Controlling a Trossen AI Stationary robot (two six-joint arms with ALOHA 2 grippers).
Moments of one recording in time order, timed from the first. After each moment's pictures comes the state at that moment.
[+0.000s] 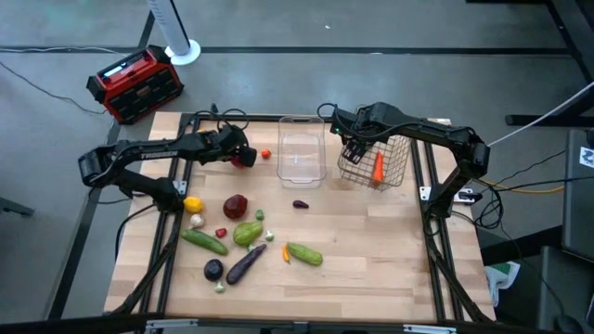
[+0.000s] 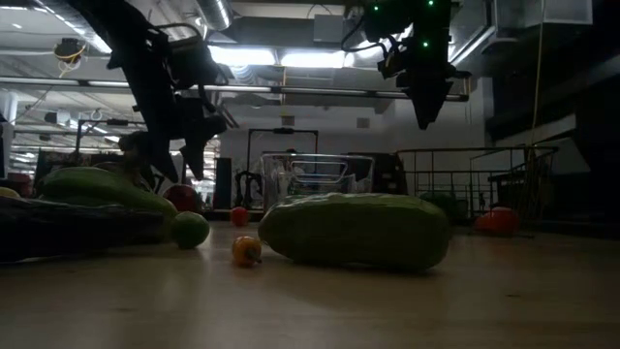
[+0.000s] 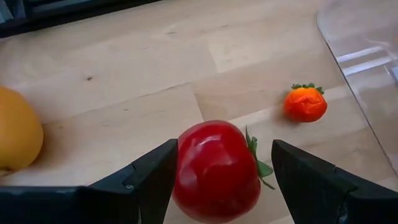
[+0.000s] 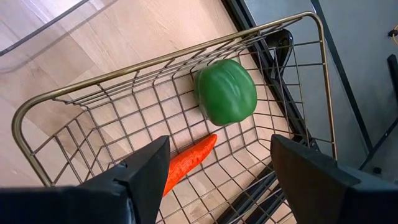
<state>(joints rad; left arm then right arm) 0.52 1.27 0.69 -0.49 -0.36 -0.68 -0.35 1.68 1.60 -1.38 0.43 0.23</state>
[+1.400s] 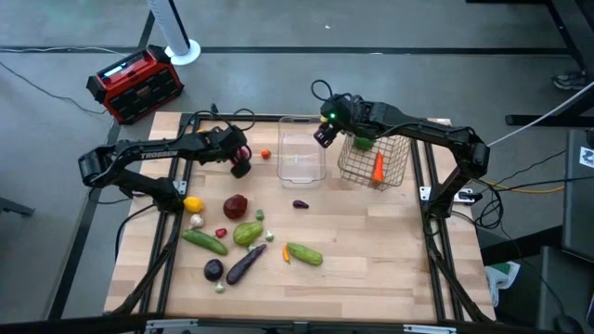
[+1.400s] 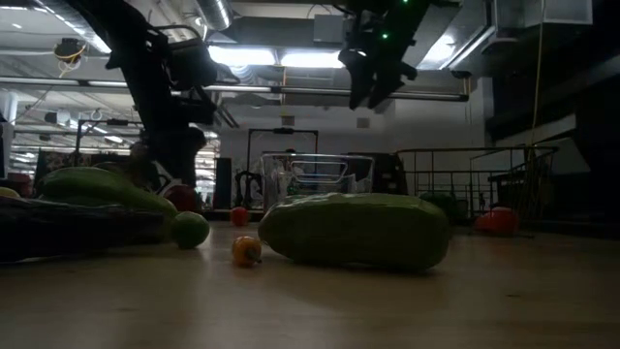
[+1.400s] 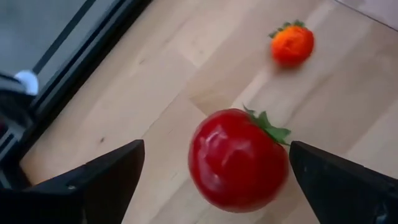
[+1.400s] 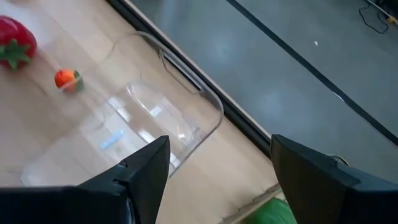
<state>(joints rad) 0.52 1.27 0.69 -0.51 -0.34 -0.08 -0.35 1.68 1.60 -0.82 0.43 0.23</state>
